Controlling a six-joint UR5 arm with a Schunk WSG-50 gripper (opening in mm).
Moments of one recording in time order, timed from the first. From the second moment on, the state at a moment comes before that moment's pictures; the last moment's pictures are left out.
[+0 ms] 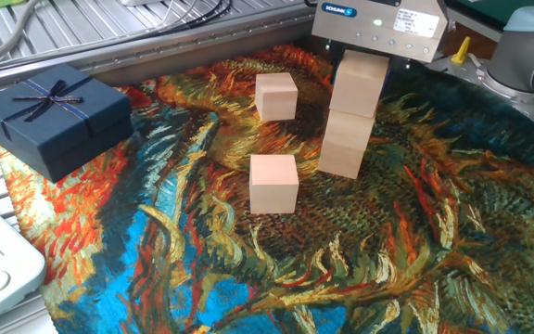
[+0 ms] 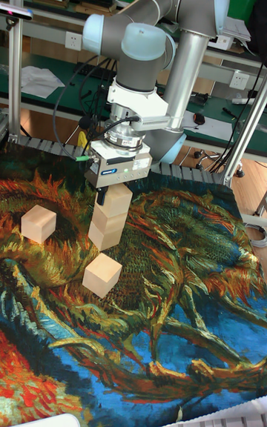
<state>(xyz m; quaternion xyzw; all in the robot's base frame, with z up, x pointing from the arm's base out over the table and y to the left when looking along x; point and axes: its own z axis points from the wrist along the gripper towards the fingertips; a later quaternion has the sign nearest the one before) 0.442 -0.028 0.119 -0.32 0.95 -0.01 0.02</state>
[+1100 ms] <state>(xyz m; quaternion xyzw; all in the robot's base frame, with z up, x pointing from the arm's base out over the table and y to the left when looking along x) 0.440 -0.031 0.118 -0.33 0.95 -0.02 0.01</state>
